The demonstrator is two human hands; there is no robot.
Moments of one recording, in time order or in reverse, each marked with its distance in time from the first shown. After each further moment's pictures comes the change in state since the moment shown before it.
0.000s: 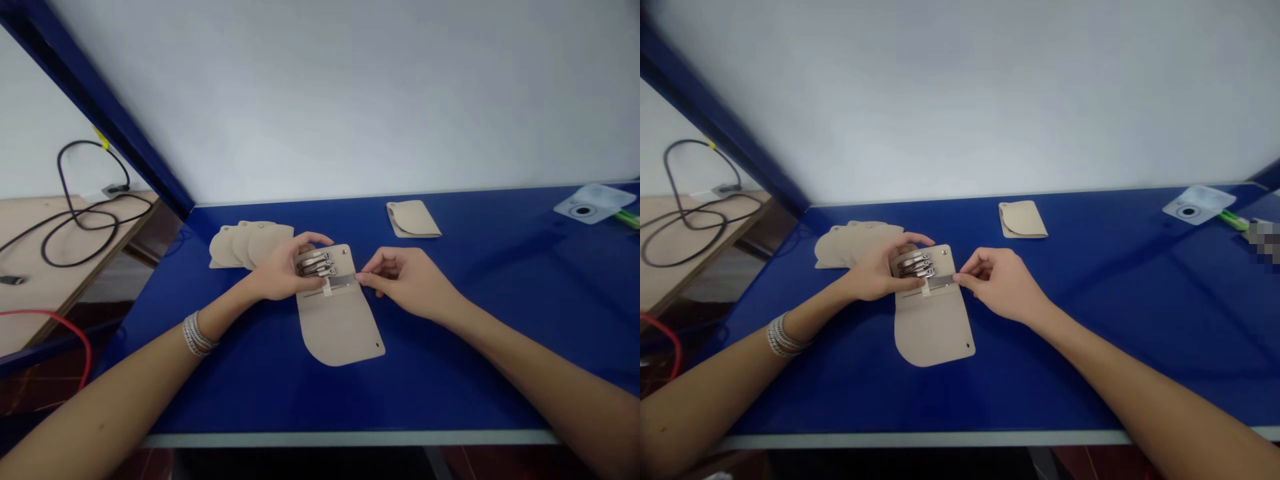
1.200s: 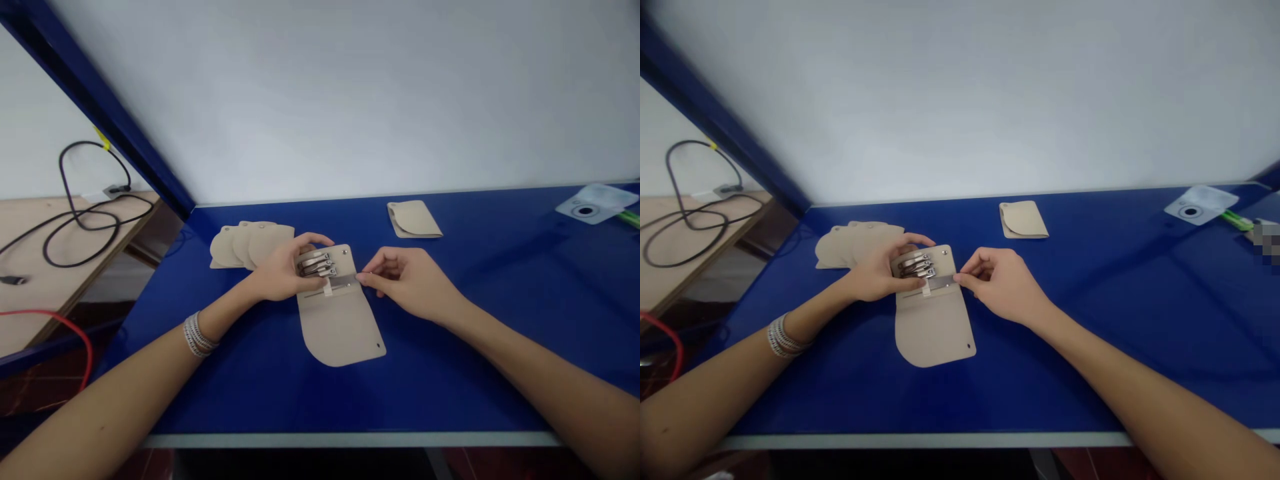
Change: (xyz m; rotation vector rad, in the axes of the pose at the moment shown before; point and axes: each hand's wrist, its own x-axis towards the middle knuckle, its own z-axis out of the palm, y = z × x) left_hand 0.000 0.000 0.001 -0.024 0.007 0.003; right_hand 0.000 0.001 0.001 -0.019 0.010 -0.001
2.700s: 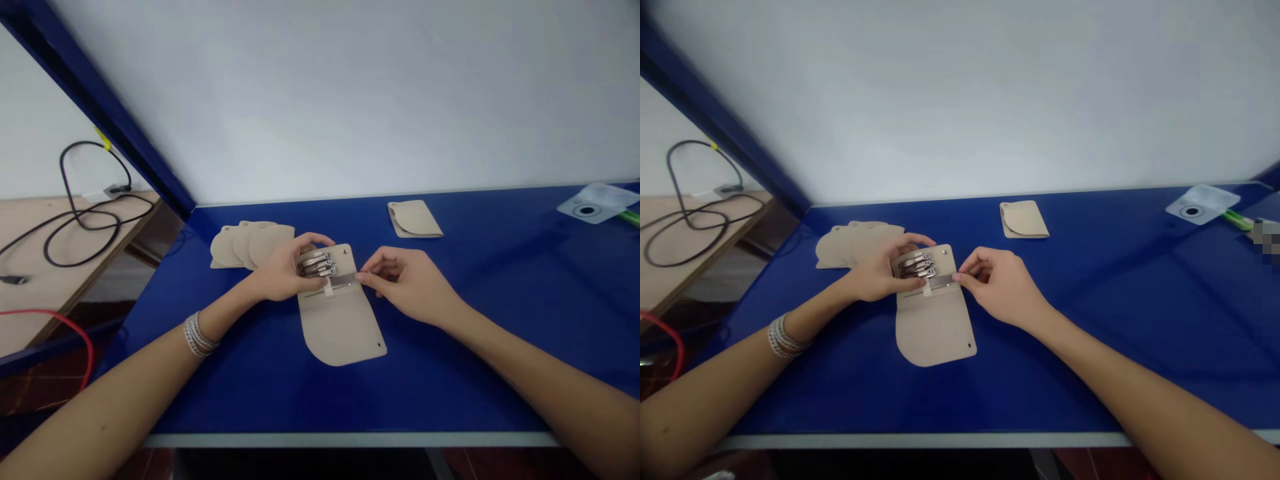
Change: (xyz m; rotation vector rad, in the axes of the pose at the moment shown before) left_hand 0.000 0.000 0.000 0.000 -0.013 0.008; right_hand -0.002 -0.002 0.003 -0.078 0.040 -0.034
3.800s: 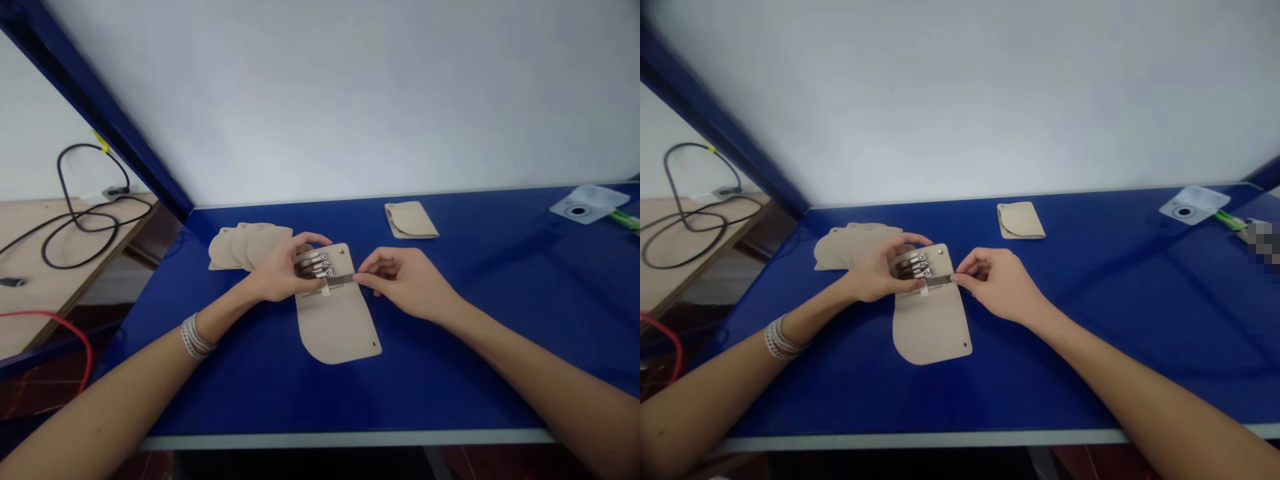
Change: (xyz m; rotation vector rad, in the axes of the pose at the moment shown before) left_hand 0.000 0.003 0.001 -0.003 0.040 -0.019; right_hand 0.002 0.000 -0.004 0.088 -0.048 0.004
